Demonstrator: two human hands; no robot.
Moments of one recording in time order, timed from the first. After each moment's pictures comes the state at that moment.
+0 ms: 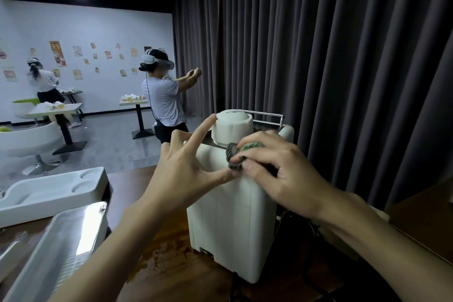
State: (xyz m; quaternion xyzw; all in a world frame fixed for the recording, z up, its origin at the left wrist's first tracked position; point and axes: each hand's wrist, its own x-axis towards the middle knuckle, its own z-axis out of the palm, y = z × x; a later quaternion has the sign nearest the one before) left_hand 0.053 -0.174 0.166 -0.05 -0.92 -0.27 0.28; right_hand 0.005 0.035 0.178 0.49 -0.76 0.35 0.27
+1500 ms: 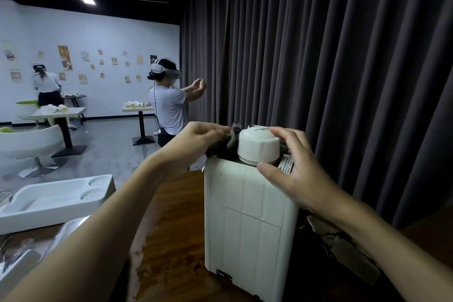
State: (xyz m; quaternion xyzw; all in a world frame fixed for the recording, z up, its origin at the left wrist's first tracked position) left_hand 0.003 -0.223 0.218 -0.13 -0.79 -0.60 0.09; right_hand -0.018 0.017 0.181 0.35 -0.80 0.44 0.21
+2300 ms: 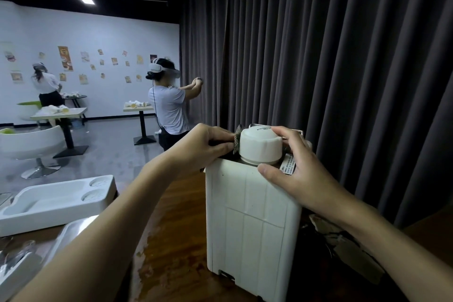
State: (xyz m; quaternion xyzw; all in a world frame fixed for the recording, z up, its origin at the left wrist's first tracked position) left_hand -0.004 -0.217 0.217 -0.20 -0.89 -0.37 0.18; right_hand -0.013 0.018 0.185 0.33 -0.81 0.43 0.20
